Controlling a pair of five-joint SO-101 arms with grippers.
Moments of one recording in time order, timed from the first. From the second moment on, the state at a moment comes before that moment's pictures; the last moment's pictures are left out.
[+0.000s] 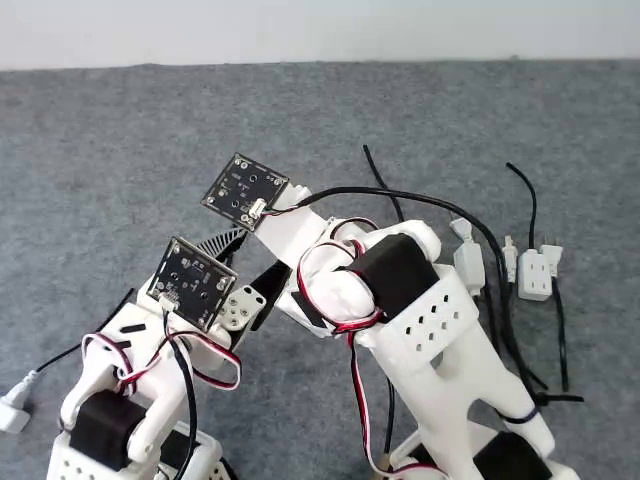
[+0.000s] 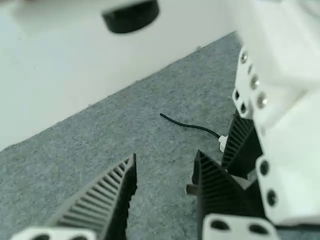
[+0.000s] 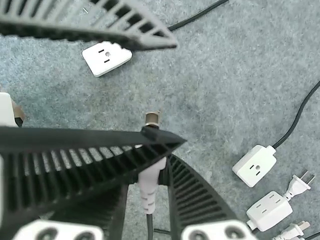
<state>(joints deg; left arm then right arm) 20.5 -74.9 48.7 62.5 -4.3 -43.0 -21.7 -6.0 100.7 18.2</state>
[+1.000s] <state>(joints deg) 18.0 -75.2 49.9 62.2 -4.1 -42.7 -22.2 -6.0 100.7 18.2</state>
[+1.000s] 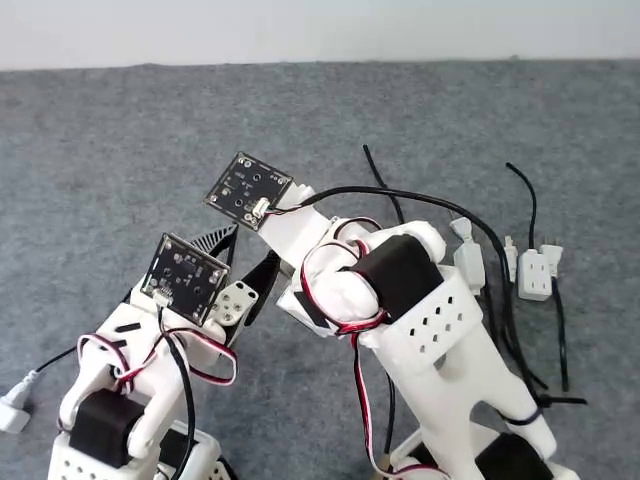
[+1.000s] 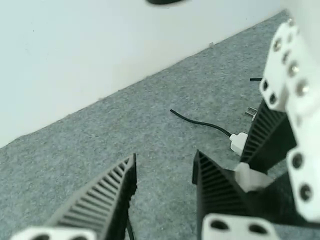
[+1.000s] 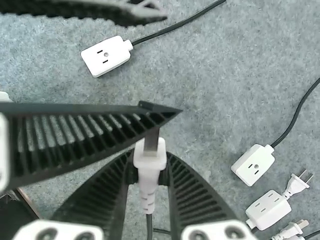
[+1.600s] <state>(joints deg) 19.5 -75.3 49.7 63.1 -4.1 -42.7 -22.2 -6.0 100.7 18.2</state>
